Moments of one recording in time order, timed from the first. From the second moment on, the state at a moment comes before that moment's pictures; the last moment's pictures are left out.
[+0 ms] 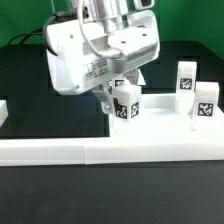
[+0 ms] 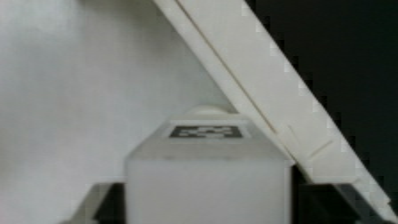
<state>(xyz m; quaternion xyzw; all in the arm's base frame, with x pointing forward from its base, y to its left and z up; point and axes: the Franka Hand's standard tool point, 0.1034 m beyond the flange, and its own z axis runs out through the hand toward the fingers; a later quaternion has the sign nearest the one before) 0.618 -0.001 0.063 -0.45 0.89 0.04 0.11</state>
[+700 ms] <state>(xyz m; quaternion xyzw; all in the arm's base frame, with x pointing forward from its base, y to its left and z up) 0.621 0.011 0.061 -0.90 0.43 -0.03 0.08</state>
